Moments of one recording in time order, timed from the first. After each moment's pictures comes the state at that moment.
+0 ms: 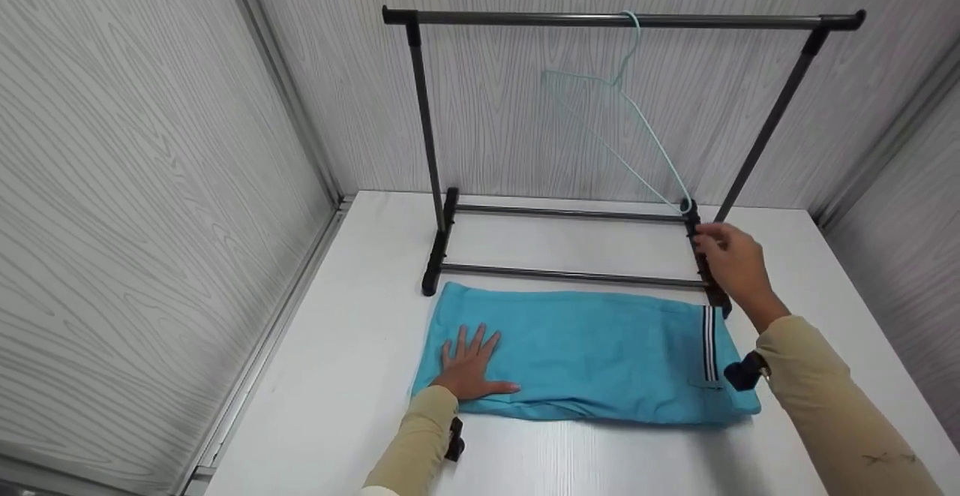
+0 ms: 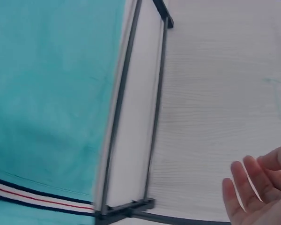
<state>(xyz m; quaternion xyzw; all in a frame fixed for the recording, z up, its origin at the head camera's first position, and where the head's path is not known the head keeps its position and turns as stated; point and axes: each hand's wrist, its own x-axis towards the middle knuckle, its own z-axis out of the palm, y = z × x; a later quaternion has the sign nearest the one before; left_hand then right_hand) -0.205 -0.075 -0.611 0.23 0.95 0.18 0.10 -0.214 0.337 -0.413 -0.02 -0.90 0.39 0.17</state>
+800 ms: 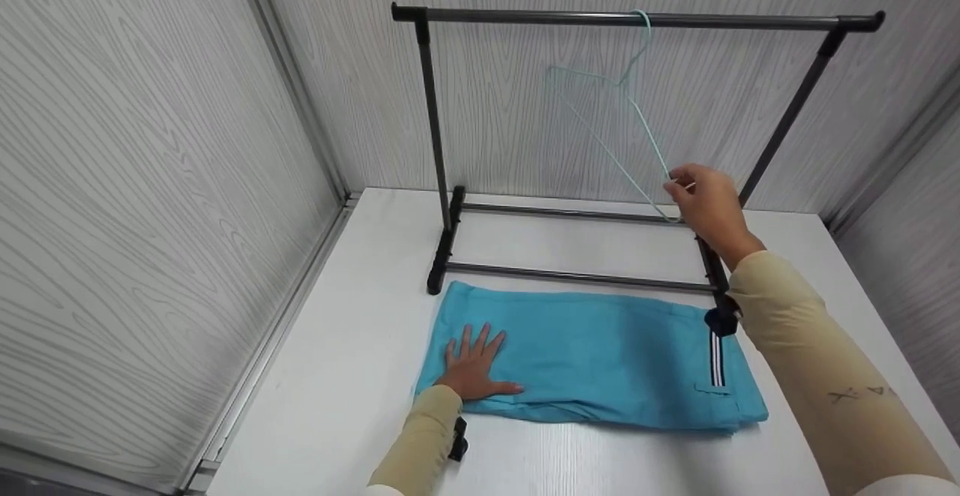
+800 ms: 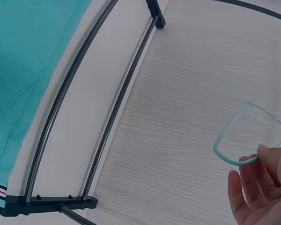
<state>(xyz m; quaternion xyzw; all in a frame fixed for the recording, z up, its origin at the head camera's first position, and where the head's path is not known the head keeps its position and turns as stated) -0.207 -0.077 -0.614 0.23 0.95 0.17 0.10 -0.258 0.284 -0.338 0.05 -0.92 0.33 0.18</state>
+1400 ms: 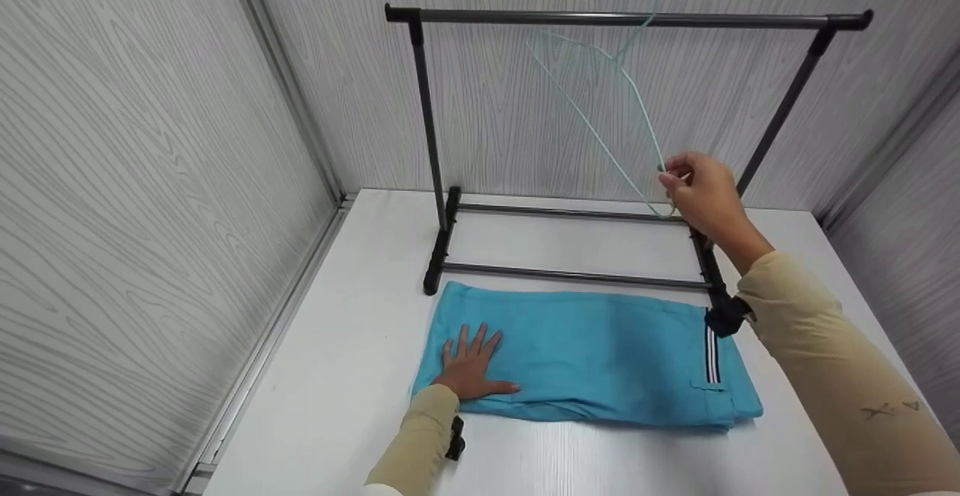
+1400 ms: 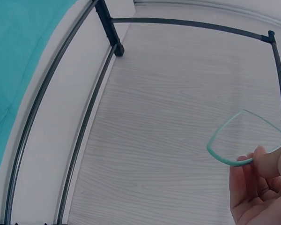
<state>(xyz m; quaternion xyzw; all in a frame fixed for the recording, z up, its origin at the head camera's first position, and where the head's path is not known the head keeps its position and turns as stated) -0.210 -0.077 -0.620 0.23 0.96 0.16 0.09 -0.240 0.272 -0.314 0.06 -0.90 0.39 0.17</state>
